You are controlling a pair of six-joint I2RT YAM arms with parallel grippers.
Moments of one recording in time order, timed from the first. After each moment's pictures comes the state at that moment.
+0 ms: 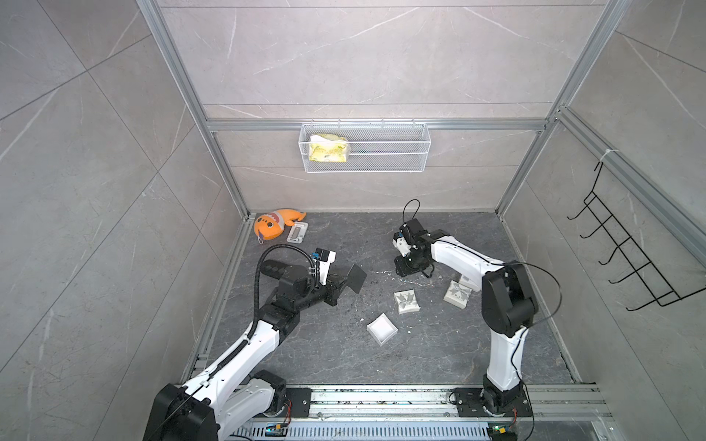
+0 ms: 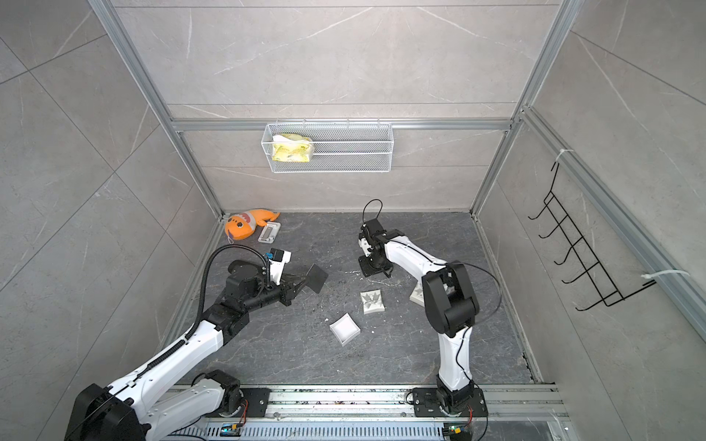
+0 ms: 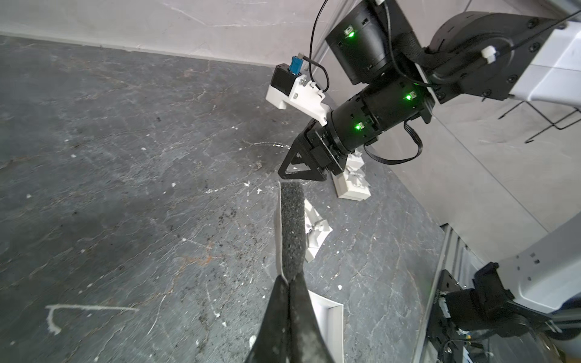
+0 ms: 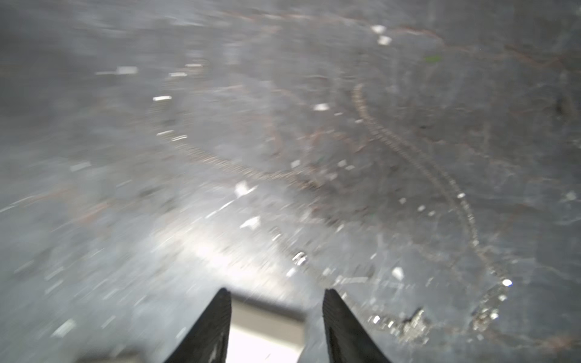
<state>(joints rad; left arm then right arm) -0.44 1.03 0.61 0.06 0.53 -0.33 0.46 1.90 1.51 -0.79 -0.18 0.03</state>
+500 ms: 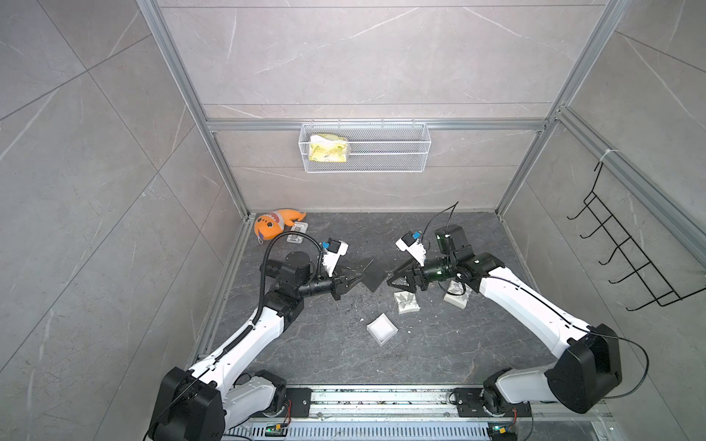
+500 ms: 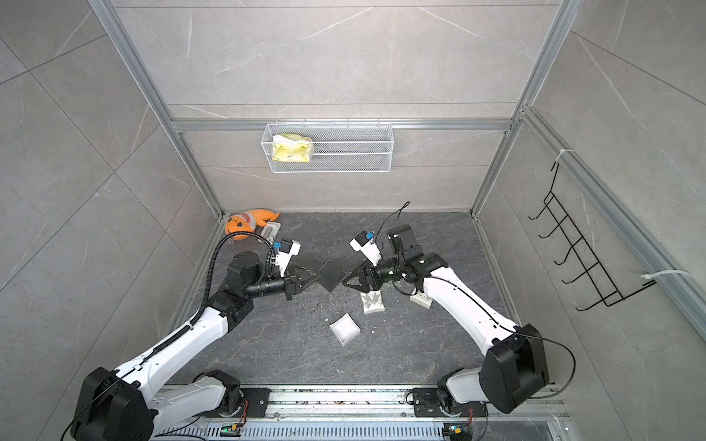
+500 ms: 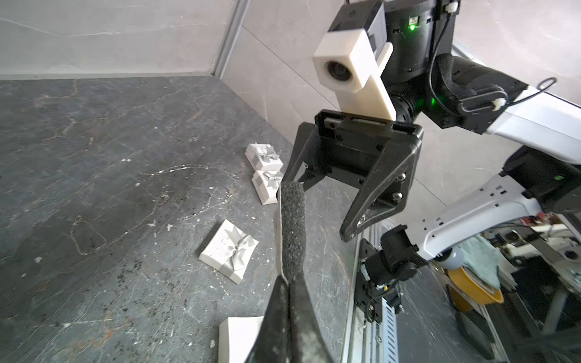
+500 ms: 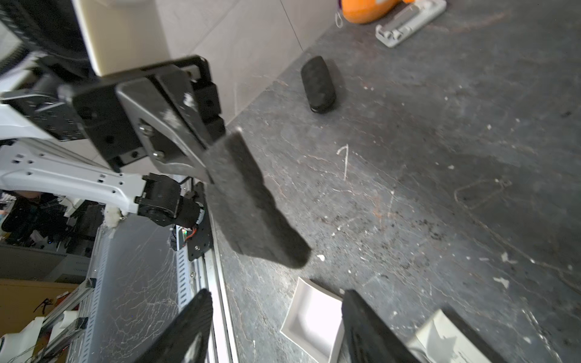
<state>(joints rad) -0.44 1.12 0.72 0.16 0.88 -0.34 0.46 1.39 1.16 -0.52 -0.87 -0.06</state>
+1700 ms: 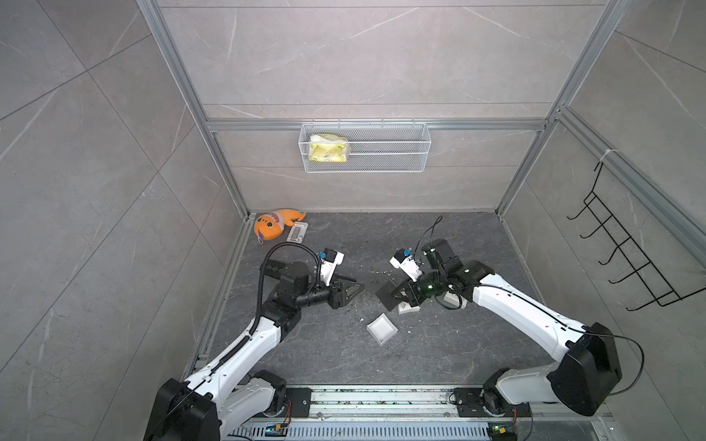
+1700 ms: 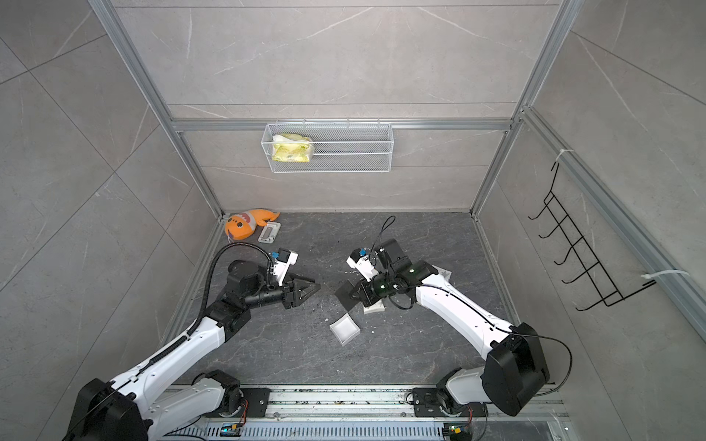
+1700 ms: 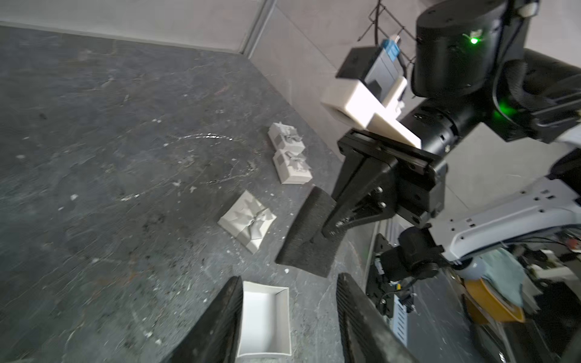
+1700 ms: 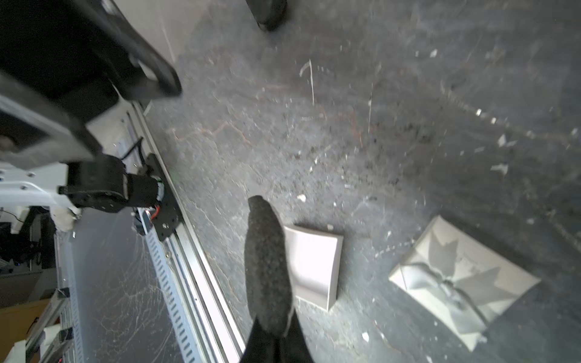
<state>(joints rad) -0.44 1.02 0.59 0.06 0.68 -0.33 0.60 1.40 1.08 -0.69 -0.54 0.08</state>
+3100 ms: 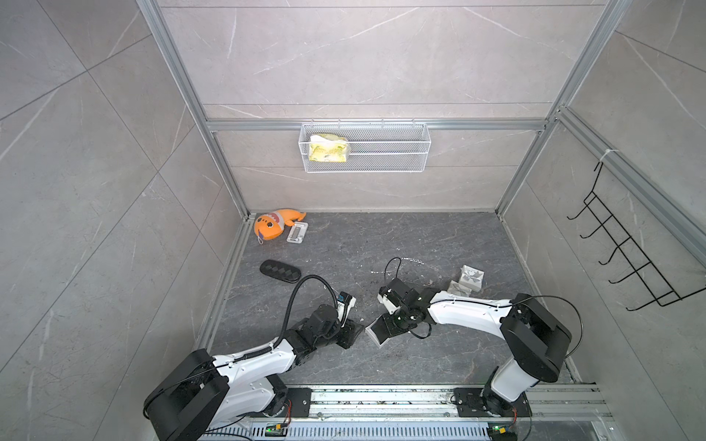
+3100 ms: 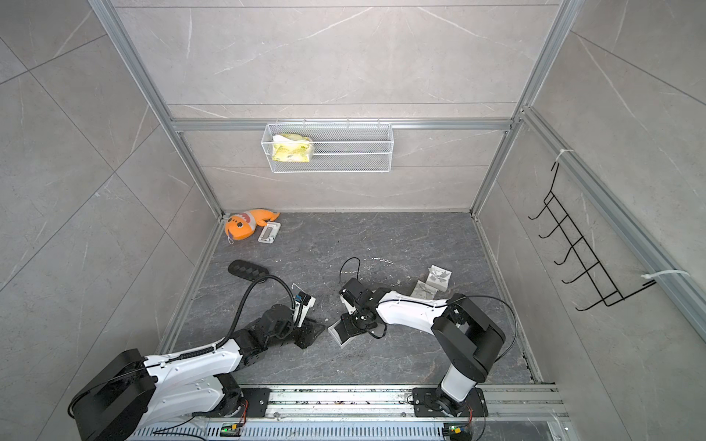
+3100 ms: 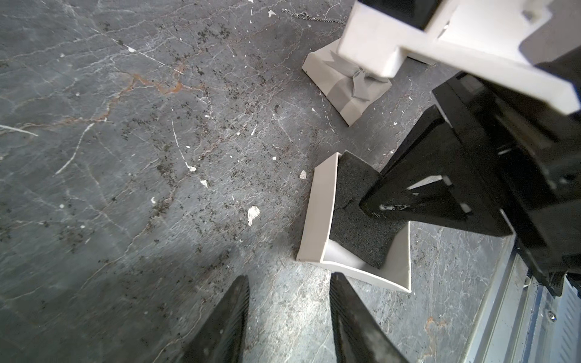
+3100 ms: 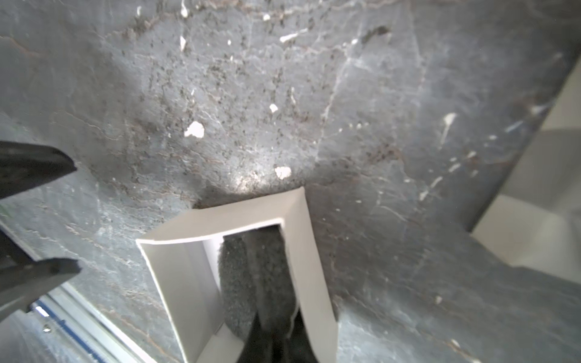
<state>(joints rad) -0.81 1.14 0.30 0.17 0.14 -0.37 0.86 1.67 0.95 -0.51 -0.20 0.47</state>
